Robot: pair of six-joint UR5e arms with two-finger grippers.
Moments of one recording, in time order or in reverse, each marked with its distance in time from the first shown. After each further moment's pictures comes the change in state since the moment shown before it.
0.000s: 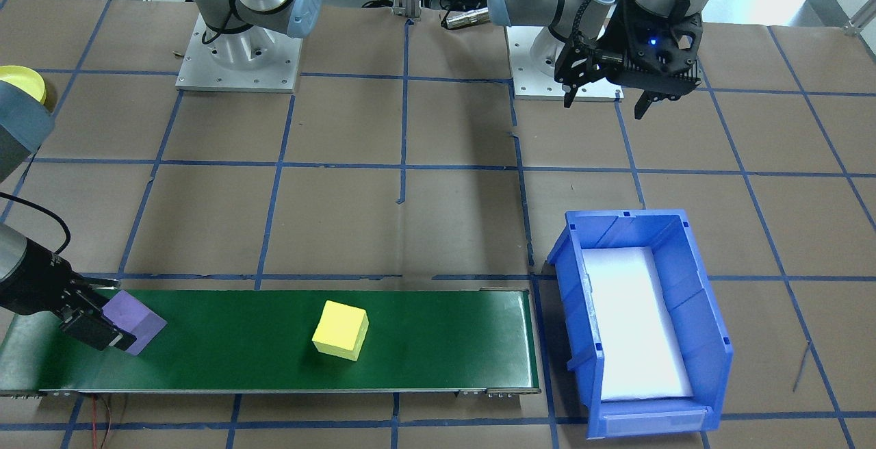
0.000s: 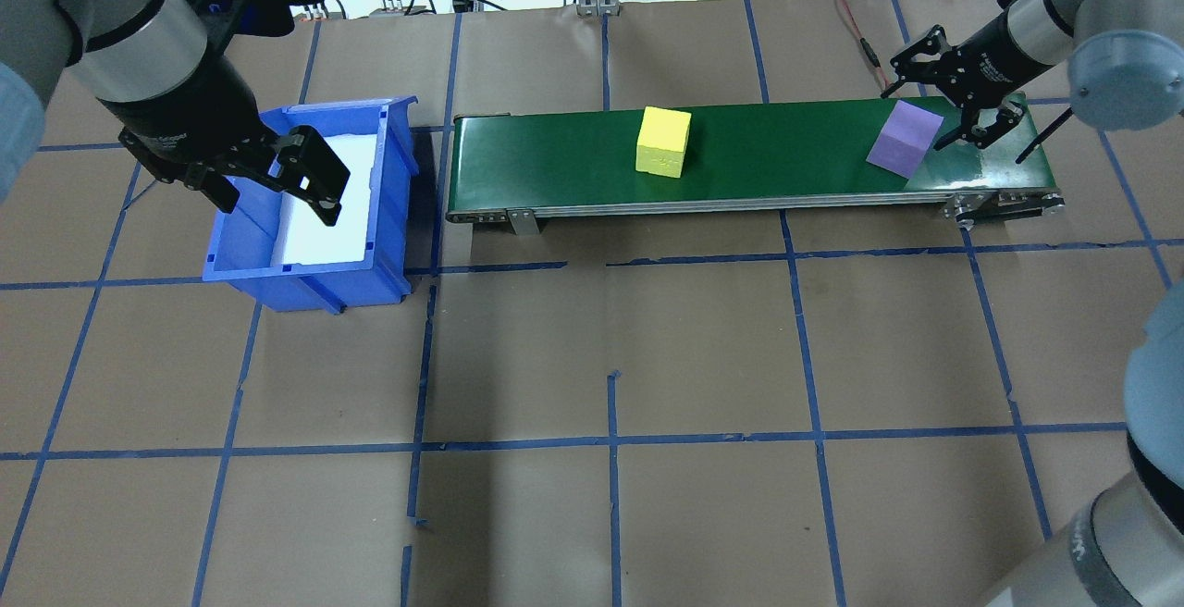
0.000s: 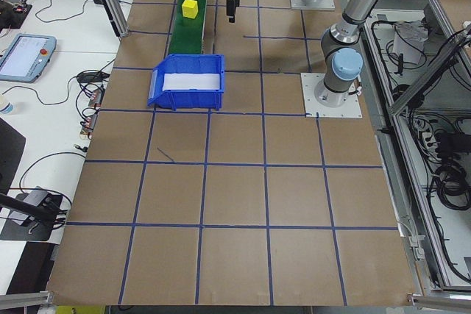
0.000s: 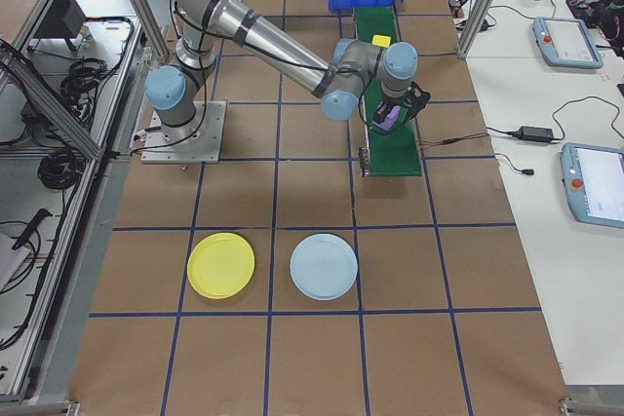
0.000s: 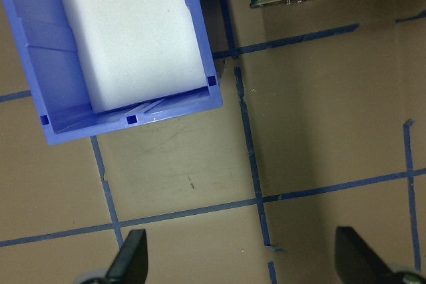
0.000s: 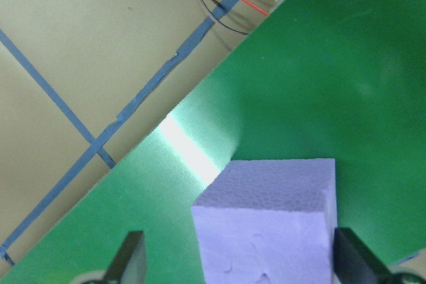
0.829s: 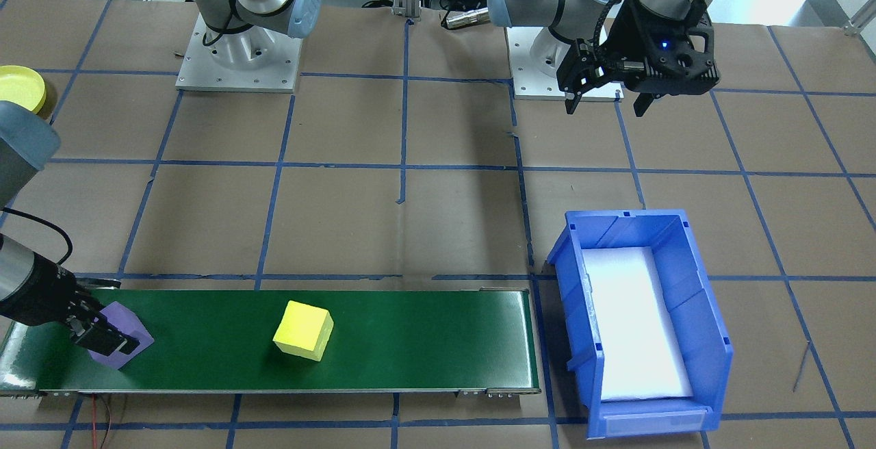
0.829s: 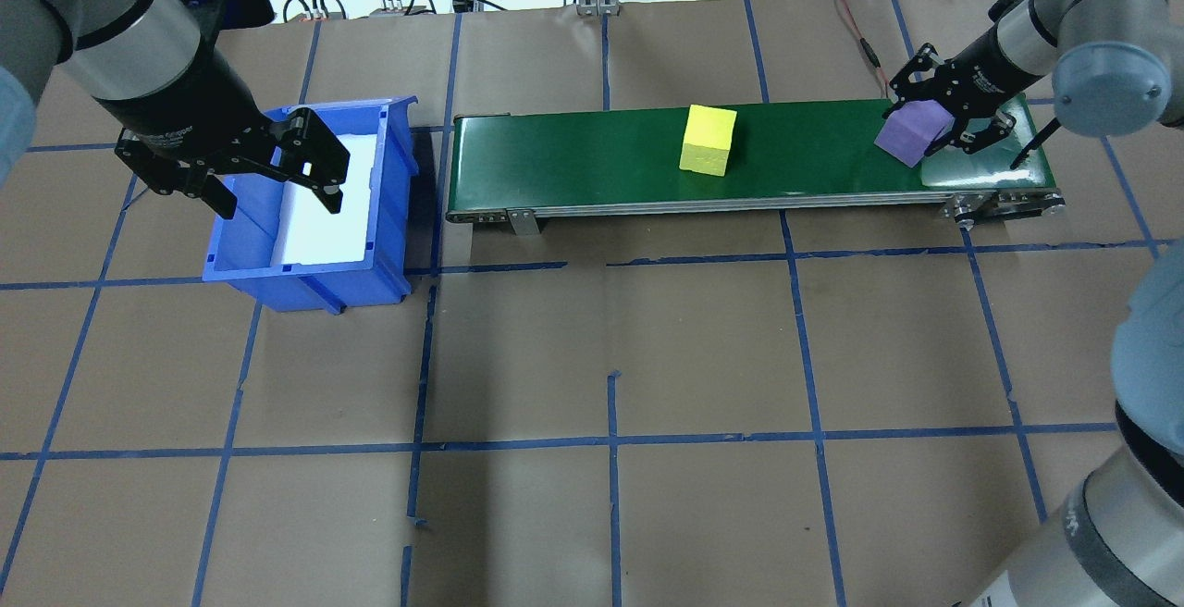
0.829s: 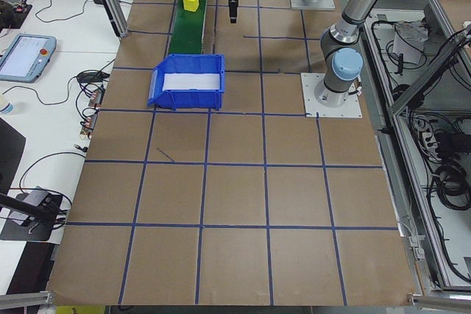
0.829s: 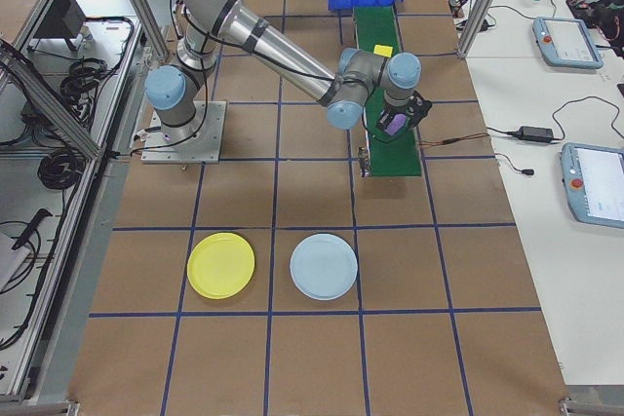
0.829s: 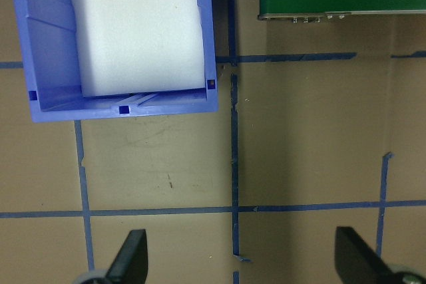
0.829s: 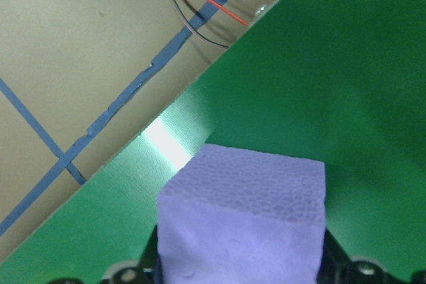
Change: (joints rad) left arm 0.011 0.000 0.001 0.003 -0.013 -0.165; right arm 0.000 0.035 0.000 -0.022 -0.052 -0.022
